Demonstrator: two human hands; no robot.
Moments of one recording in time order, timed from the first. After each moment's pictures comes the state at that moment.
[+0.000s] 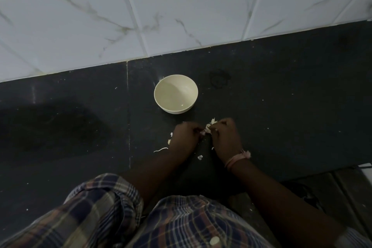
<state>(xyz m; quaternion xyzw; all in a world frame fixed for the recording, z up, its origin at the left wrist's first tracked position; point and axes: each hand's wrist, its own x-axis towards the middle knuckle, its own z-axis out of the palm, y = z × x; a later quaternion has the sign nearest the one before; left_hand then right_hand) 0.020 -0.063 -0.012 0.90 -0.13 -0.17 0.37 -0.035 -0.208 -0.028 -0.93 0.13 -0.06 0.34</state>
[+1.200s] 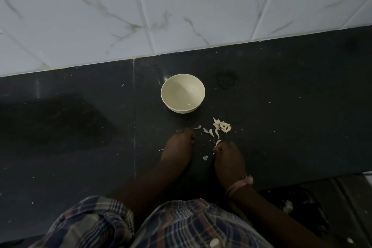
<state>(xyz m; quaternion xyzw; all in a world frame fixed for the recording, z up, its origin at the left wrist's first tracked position) 0.000 -0.025 -0.015 0.95 -0.13 -0.18 0.24 -0.078 -0.183 -0.038 -0.95 0.14 0.03 0.27</state>
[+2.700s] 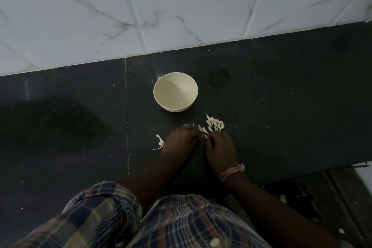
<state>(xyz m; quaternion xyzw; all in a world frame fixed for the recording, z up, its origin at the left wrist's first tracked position) 0.006 -0.041 -0.021 0.92 -0.26 -0.12 0.26 -0.058 -0.184 -0.046 -0.93 0.16 -0.04 0.33</state>
